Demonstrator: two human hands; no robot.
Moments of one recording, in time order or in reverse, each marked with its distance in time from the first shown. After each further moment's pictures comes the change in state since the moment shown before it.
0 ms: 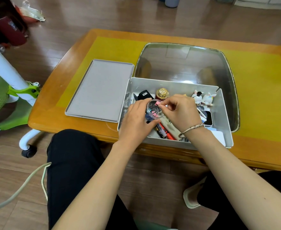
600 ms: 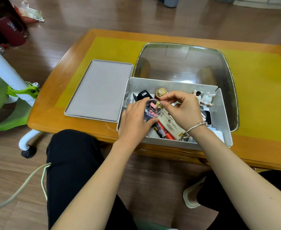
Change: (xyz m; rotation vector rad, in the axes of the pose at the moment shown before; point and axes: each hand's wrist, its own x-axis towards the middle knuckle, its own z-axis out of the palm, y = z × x) left_hand 0.004 -0.001 0.002 0.072 -0.021 -0.079; right_hand 0.001 -0.005 -0.008 0.383 0.006 0.216
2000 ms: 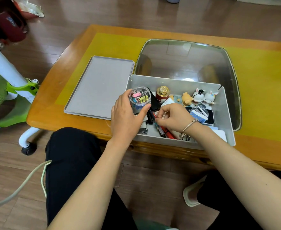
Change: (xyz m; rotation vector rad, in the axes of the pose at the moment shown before) left_hand -0.001 -0.008 -0.015 -0.101 0.226 -0.129; right_hand 0.004 0.039 0.018 -0.322 -0.457 0.061
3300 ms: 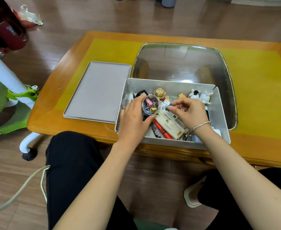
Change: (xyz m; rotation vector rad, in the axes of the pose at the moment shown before) left_hand -0.007 0.013 0.013 0.035 -0.154 0.146; right_hand -0.021 0.012 -0.026 0.286 0.420 0.114
